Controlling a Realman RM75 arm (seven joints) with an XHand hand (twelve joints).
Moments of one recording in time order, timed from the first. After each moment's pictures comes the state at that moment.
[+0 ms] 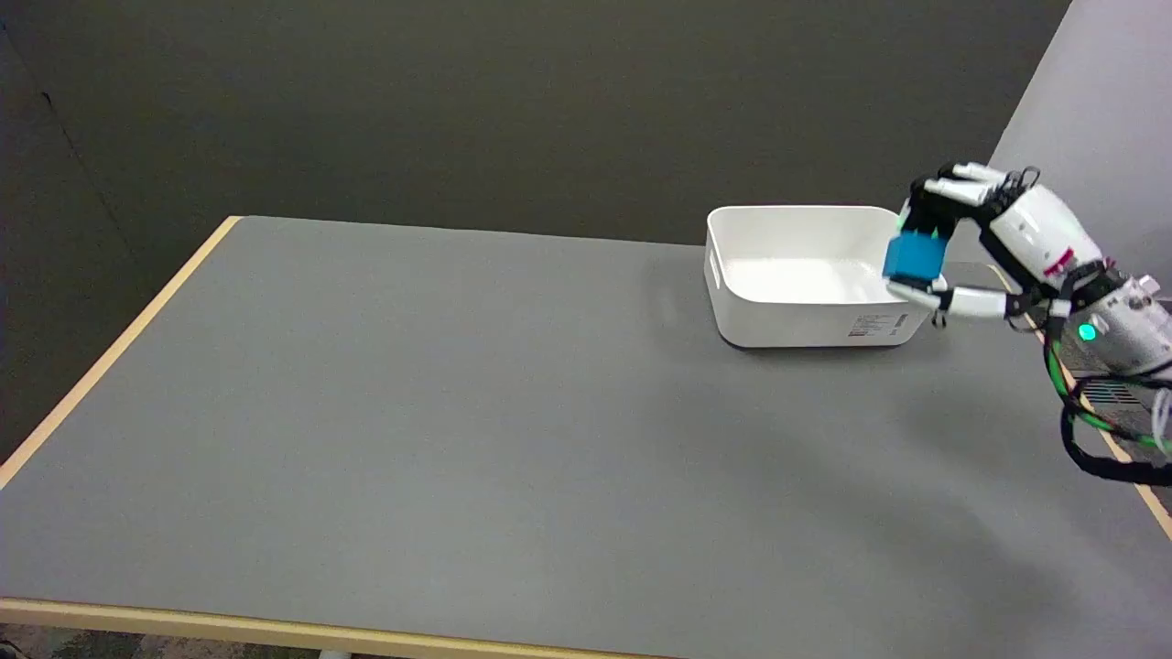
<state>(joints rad) 0.37 -0.61 0.90 -0.23 -2.60 1.72 1.03</state>
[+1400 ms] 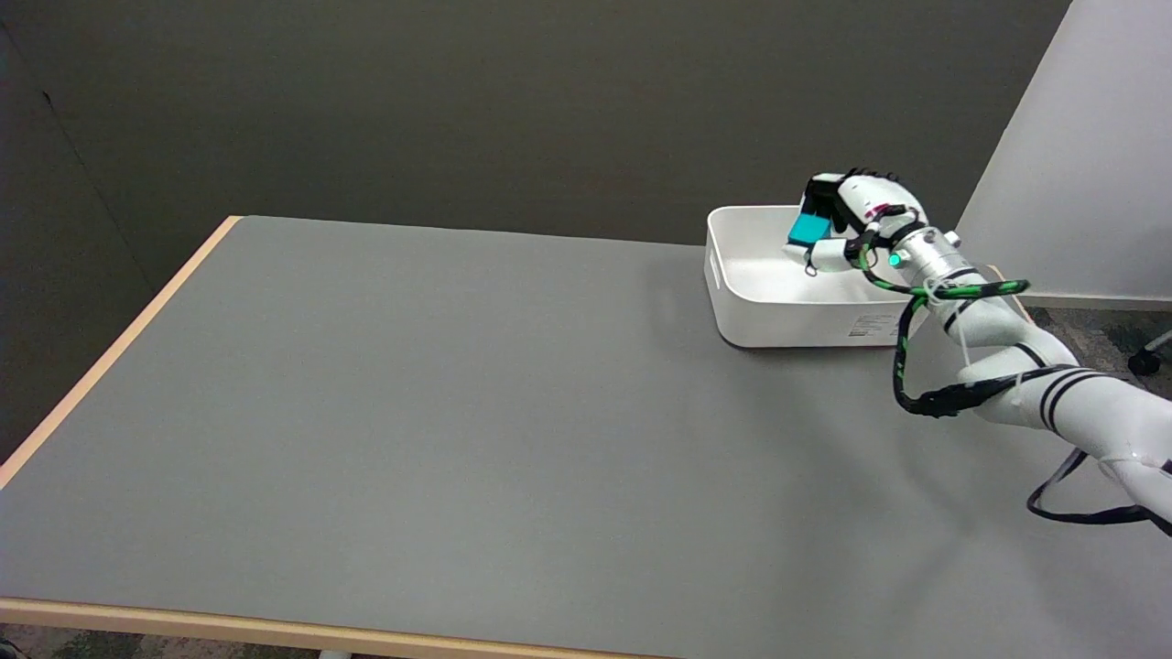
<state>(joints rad) 0.65 -0.82 0.85 -0.42 -2.56 0.75 0.77</state>
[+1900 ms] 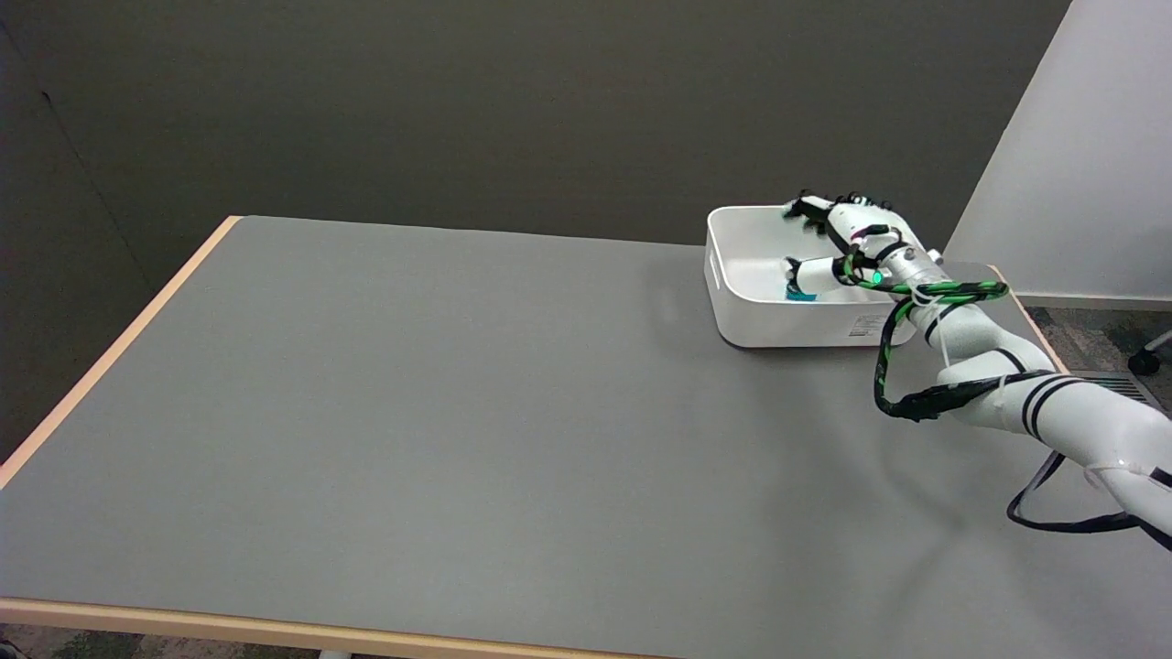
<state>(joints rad) 0.64 -0.84 0.83 -0.46 -2.43 0.57 0.58</state>
